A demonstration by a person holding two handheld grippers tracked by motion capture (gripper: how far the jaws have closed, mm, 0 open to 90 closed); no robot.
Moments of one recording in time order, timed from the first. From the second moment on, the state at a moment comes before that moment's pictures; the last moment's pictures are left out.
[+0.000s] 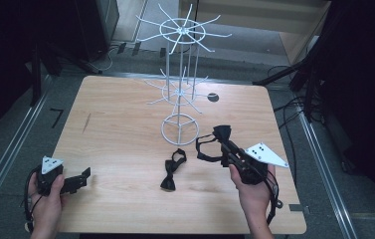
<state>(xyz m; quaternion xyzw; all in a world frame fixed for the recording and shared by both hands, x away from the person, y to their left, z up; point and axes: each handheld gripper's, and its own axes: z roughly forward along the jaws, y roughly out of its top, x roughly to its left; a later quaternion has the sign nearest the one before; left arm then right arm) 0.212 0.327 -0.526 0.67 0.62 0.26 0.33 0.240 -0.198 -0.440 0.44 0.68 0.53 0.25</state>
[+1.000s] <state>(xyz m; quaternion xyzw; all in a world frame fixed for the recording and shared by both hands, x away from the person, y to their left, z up) 0.213 0.327 -0.526 0.67 0.61 0.26 0.33 0.245 -0.191 -0.418 0.42 0.67 0.54 0.27</state>
